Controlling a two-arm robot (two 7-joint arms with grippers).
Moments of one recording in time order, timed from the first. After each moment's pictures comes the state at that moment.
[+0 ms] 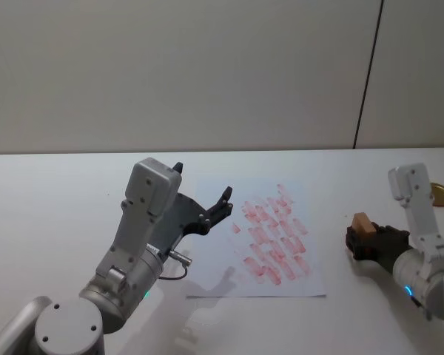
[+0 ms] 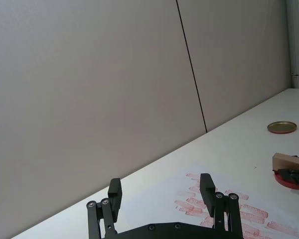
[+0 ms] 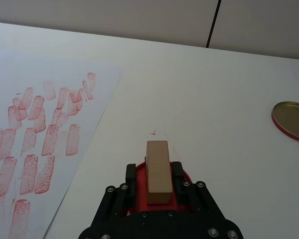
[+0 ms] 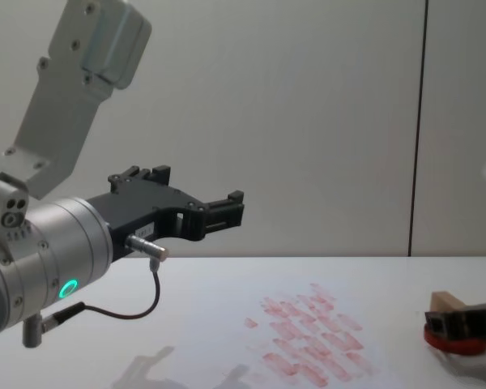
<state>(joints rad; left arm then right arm) -0.24 0.38 0.45 -1.63 -0.20 0.01 -0.01 0.30 0.16 -0.22 -1.35 0.14 0.44 0.06</state>
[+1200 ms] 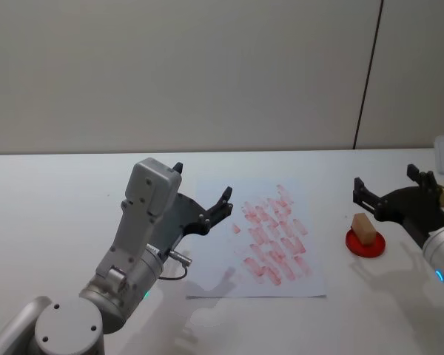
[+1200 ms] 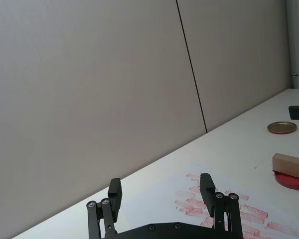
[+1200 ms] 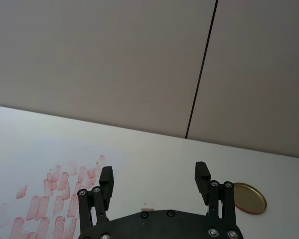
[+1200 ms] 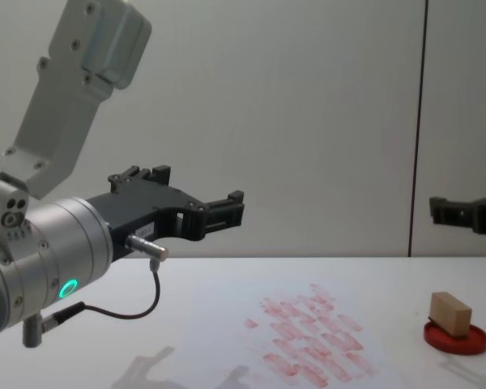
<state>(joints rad) -0.24 0.38 0.45 -1.63 -0.20 0.01 -0.01 0.15 0.23 -0.19 -1.67 0.13 0.27 0.02</state>
